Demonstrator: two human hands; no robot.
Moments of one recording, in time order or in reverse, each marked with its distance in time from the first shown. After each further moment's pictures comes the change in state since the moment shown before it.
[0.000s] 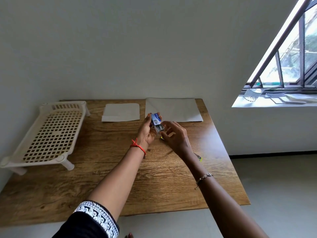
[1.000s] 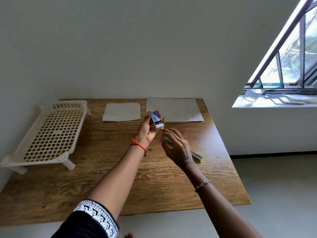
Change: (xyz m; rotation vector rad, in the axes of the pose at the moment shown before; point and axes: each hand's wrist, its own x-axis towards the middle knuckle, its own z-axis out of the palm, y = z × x) left_hand 0.001 0.006 -0.001 -0.104 0.004 0.009; right_hand -0.028 0.000 0.009 -0.279 0.064 -0.304
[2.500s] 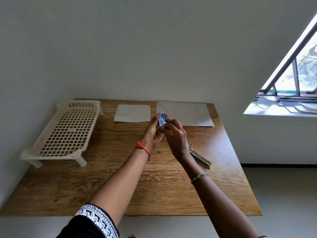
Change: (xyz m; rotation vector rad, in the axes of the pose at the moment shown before) left_hand -0.020 0.013 0.000 0.200 0.017 0.040; right_hand 0.051 -0.027 0.018 0.112 0.062 0.180
